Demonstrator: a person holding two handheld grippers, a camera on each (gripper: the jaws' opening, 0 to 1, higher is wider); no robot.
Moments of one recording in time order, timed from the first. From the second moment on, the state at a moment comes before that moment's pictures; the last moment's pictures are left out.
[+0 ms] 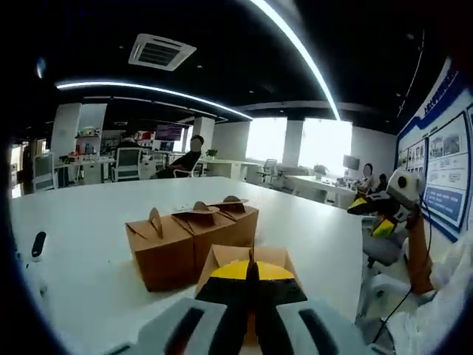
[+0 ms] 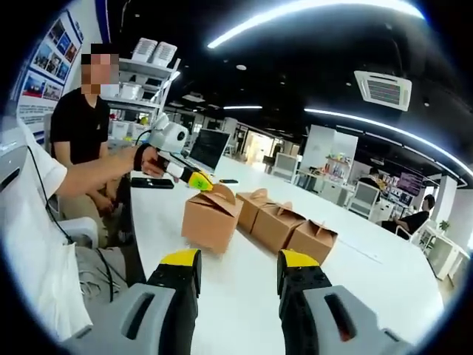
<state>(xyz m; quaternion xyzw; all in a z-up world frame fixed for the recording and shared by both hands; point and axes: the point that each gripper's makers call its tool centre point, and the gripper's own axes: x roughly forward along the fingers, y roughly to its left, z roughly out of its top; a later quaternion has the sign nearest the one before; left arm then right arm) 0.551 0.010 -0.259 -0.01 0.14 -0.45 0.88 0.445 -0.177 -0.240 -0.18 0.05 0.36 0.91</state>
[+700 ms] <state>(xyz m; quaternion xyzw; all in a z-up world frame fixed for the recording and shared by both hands) 0.529 -0.022 -0.263 -0.02 0.18 -0.43 0.88 0.443 -0.177 -0.238 -0.18 0.05 0.37 0.91</state>
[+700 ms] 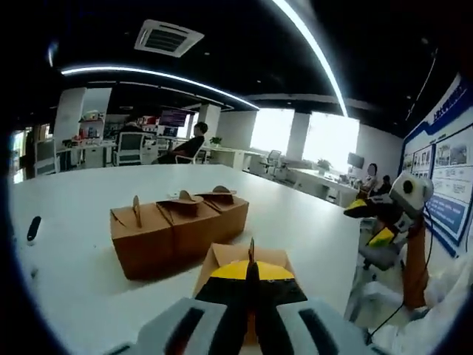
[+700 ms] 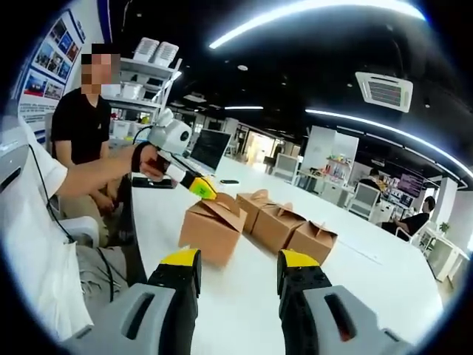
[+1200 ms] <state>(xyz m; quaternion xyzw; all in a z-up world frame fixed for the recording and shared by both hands) 0.525 -0.023 -0.271 0.01 0.18 -0.39 0.90 0.444 -0.176 -0.240 -0.18 0.05 0.37 0.91</state>
